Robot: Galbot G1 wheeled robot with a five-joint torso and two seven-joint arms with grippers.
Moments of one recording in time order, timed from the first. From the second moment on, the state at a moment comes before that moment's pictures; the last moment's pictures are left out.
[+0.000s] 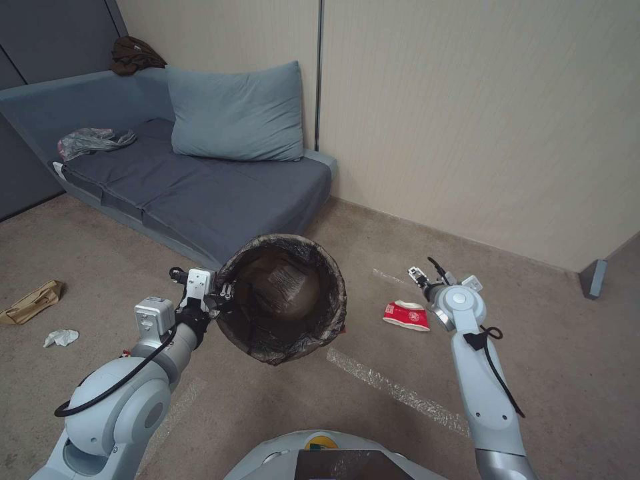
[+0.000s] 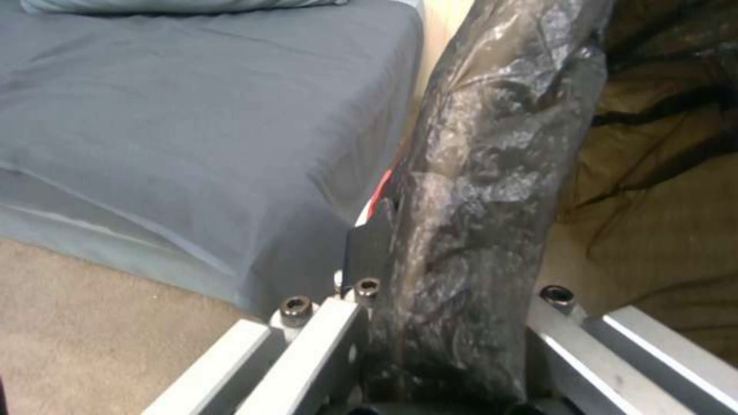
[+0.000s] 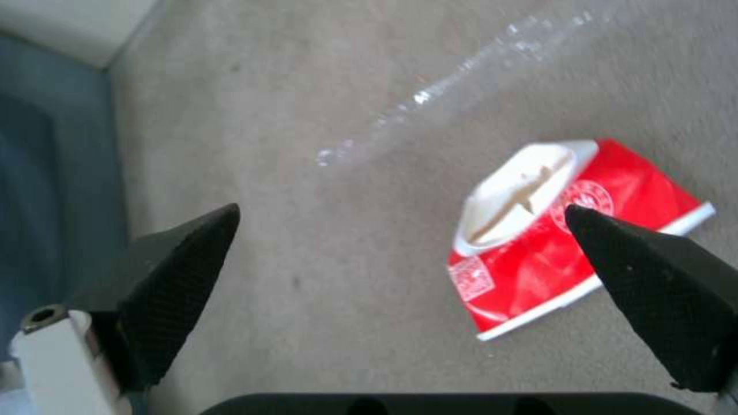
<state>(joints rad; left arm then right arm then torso) 1.54 -1.18 -0.62 -2.50 -0.50 0.74 -0.10 -0.99 1.38 0.66 1.64 1.26 -0.54 0.79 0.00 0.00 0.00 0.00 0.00</state>
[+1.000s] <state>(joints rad) 1.55 -1.18 -0.62 -2.50 -0.47 0.74 -0.08 -0.88 1.40 0.79 1.16 1.25 -0.38 0.63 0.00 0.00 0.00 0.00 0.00</state>
